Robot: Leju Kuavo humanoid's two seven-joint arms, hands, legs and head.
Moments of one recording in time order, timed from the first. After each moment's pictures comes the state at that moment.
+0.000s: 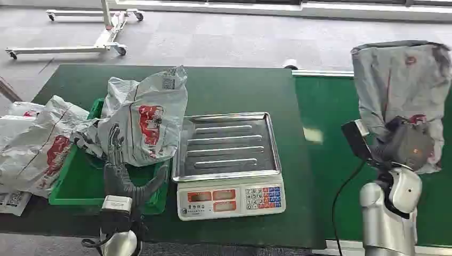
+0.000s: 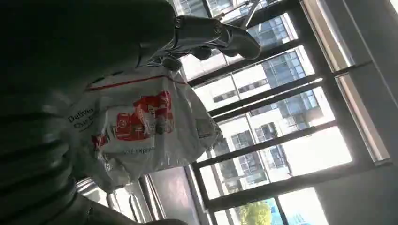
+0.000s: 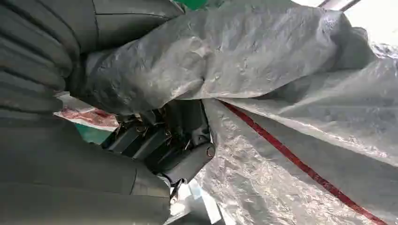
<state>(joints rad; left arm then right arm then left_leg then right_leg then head) 0.08 -0.18 -0.14 -1.66 -0.31 0.28 -0.70 -0.37 -0.03 -0.21 -1.34 1.44 -0.41 -0.06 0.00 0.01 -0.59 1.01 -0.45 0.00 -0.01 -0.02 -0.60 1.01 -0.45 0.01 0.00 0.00</state>
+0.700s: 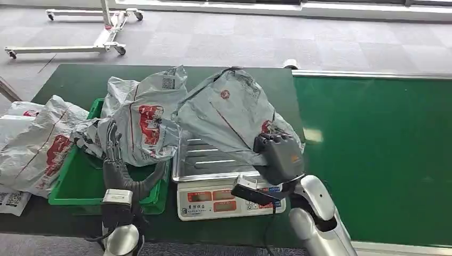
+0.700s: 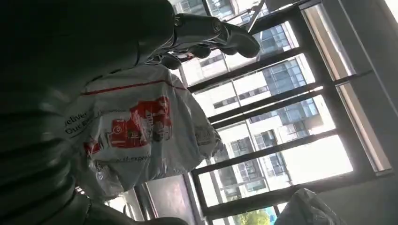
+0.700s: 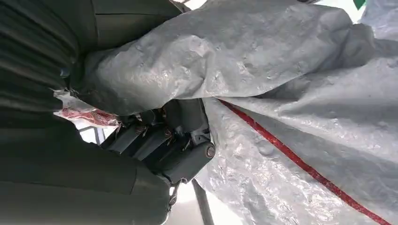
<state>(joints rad) 0.04 -0.17 -0.15 -1.62 -0.29 0.33 -0.70 -0.25 -0.02 0.44 -1.52 1.21 -0.22 -0.23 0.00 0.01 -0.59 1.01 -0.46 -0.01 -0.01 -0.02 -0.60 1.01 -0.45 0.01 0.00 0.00</state>
